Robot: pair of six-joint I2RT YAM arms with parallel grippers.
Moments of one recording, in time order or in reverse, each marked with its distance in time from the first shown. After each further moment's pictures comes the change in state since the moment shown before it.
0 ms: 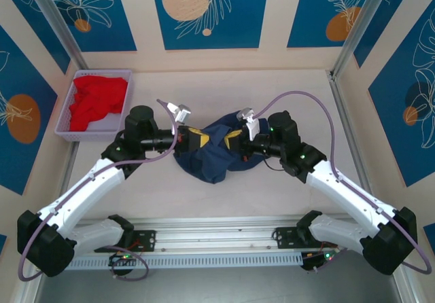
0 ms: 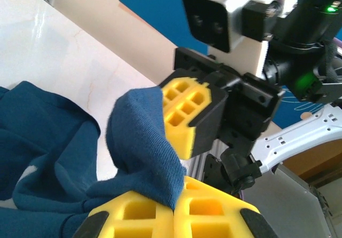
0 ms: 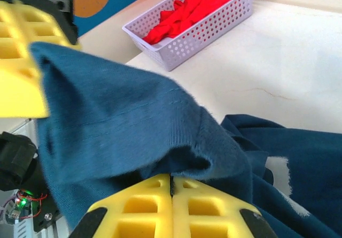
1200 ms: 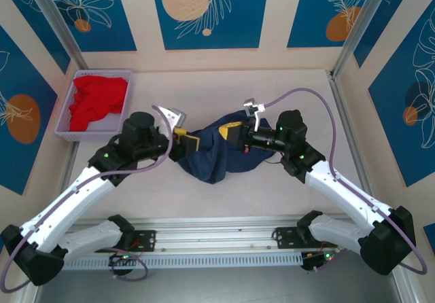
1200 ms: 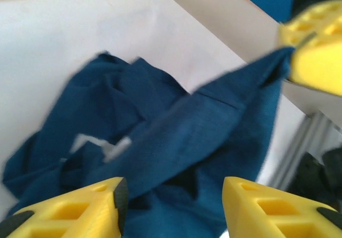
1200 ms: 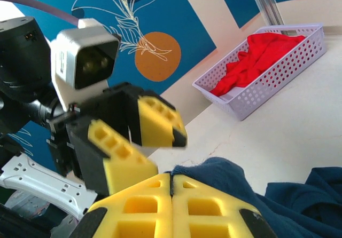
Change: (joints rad) left arm -0.141 -0.079 0.105 -0.392 -0.497 0.137; right arm -0.051 0.023 -0.057 0.397 -0.215 0.393
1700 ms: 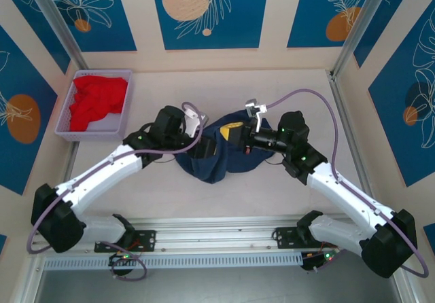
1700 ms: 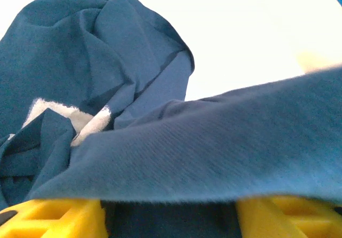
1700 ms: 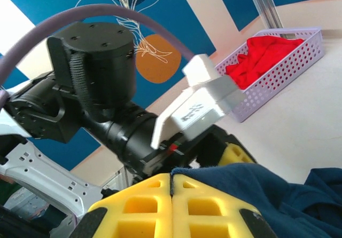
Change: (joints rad) left arm -0.012 0.297 0.062 0.027 0.047 -0.058; right arm -0.001 -0.030 -0.011 -0.007 0.007 0.000
